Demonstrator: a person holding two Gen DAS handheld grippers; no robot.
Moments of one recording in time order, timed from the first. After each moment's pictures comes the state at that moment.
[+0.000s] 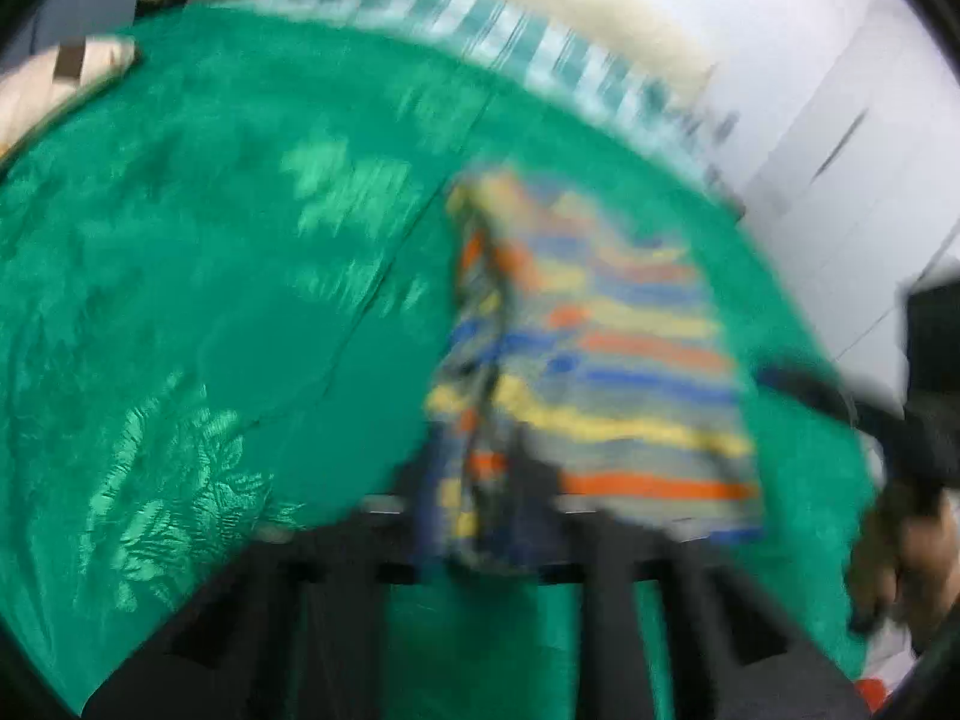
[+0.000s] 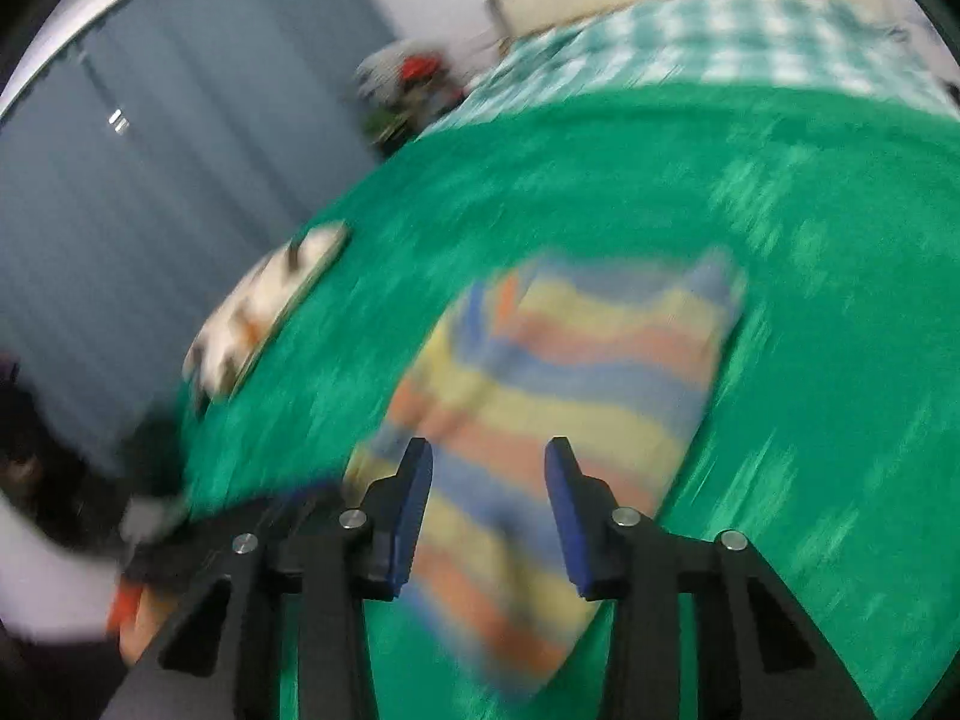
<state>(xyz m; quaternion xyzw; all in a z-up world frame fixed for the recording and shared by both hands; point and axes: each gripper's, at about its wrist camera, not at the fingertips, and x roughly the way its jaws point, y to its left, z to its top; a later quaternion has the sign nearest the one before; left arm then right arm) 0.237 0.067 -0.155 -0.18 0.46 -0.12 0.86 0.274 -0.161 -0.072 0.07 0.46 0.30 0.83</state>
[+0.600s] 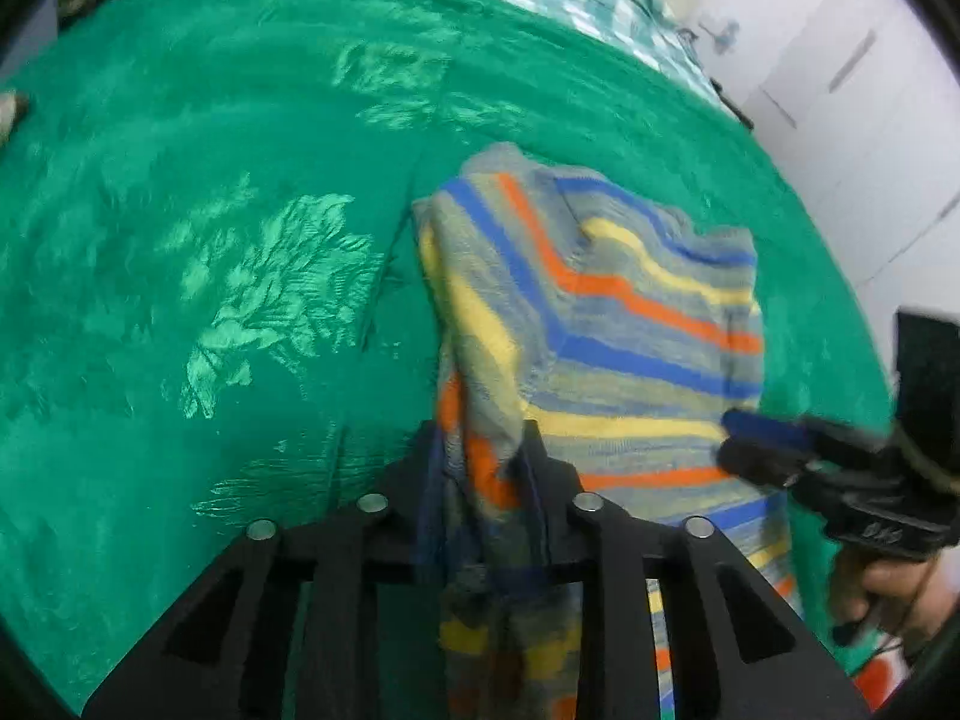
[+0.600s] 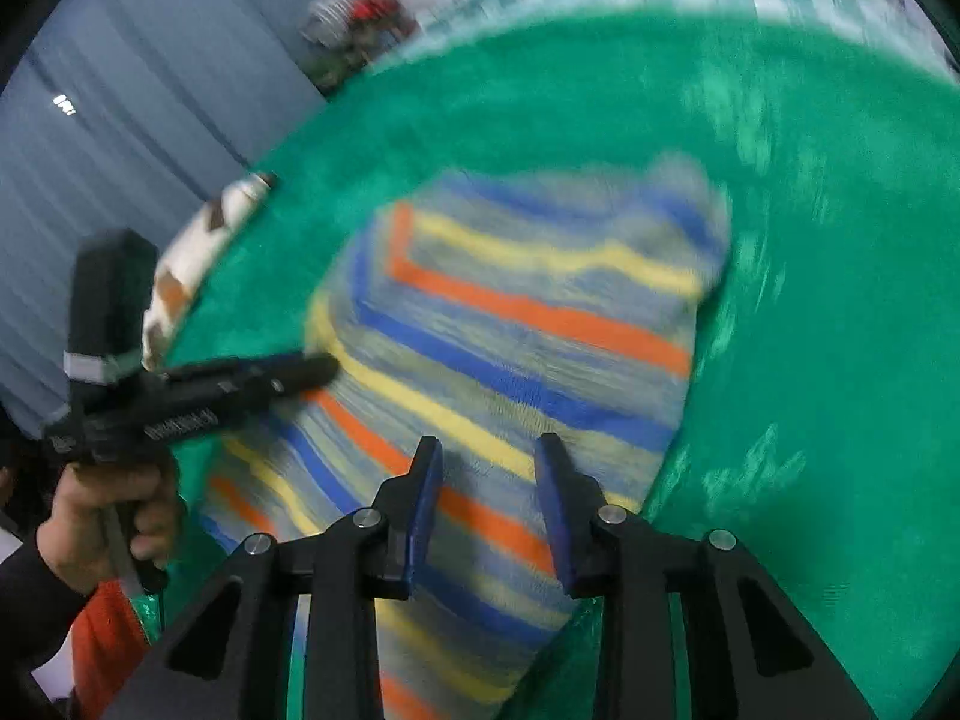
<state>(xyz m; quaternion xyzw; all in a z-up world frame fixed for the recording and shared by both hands) 0.354 0.053 -0.151 -0.12 0.52 -0.17 0.83 0.343 -0.162 -0.127 0.06 0.53 0.24 0.81</state>
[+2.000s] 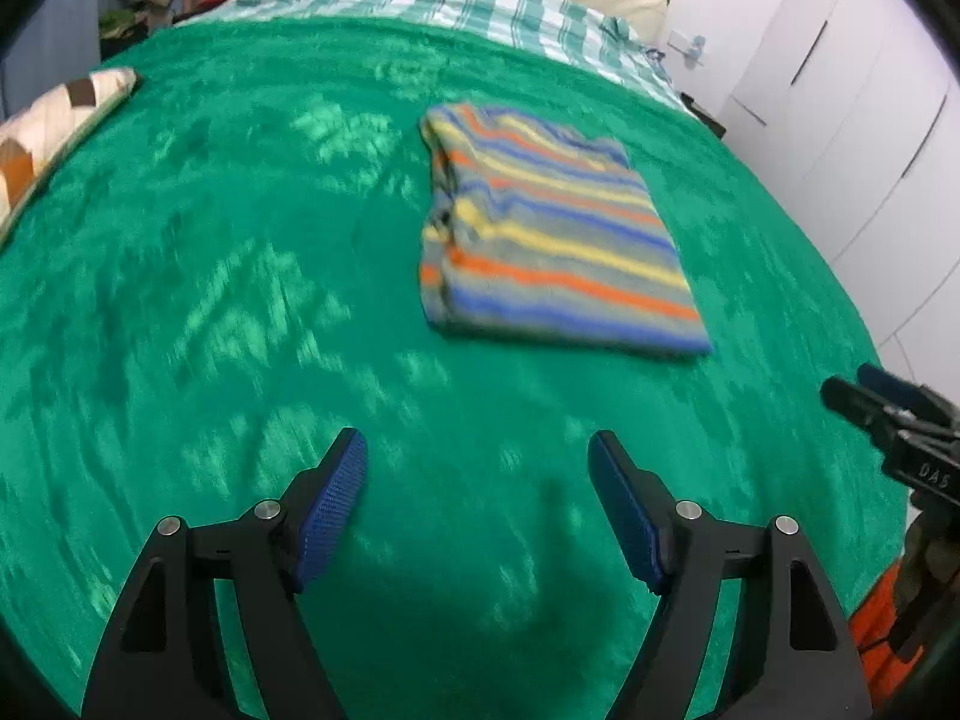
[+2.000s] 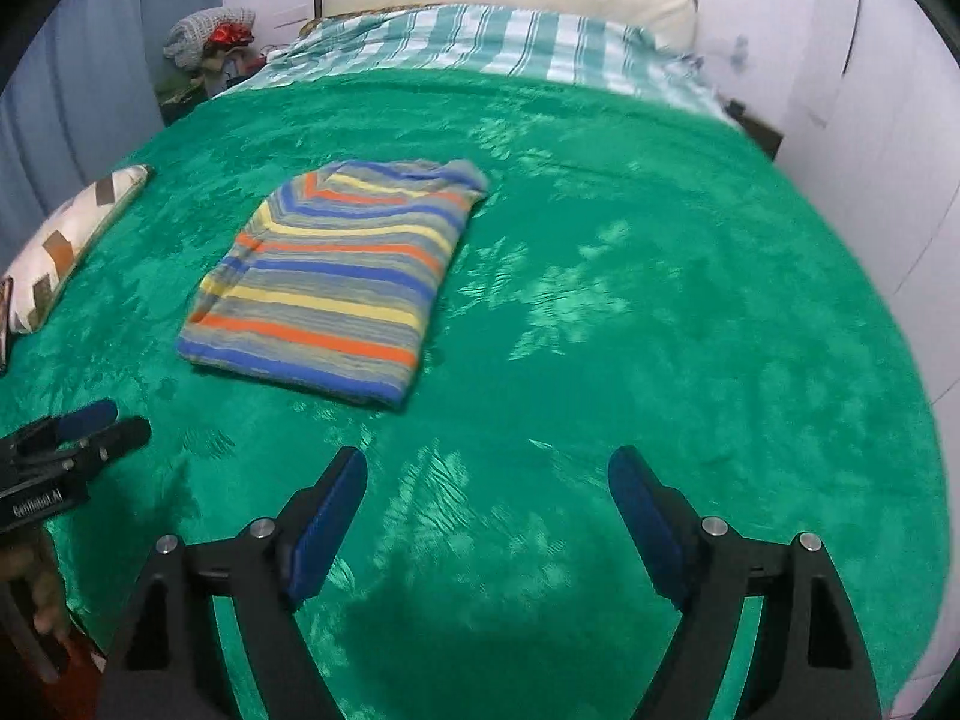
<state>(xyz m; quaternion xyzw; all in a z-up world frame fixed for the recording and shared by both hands) 0.145 0.070 -0.129 -0.08 0.47 -0.15 0.87 0.115 -0.168 -0.041 -0.07 0.46 -0.04 0.88</state>
